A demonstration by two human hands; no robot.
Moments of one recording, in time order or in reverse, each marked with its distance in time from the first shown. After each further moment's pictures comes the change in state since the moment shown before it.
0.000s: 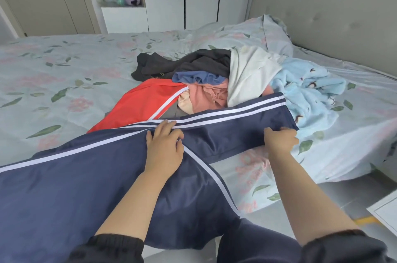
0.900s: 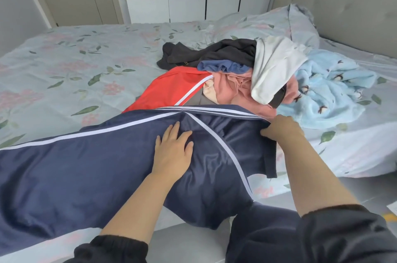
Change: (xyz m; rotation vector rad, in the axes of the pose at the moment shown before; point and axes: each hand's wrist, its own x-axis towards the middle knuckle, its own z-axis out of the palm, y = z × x) left_hand -0.062 -0.027 -0.027 0.102 -0.162 -0.128; right_hand -0.038 -0.017 0.003 -0.970 -0.382 -0.370
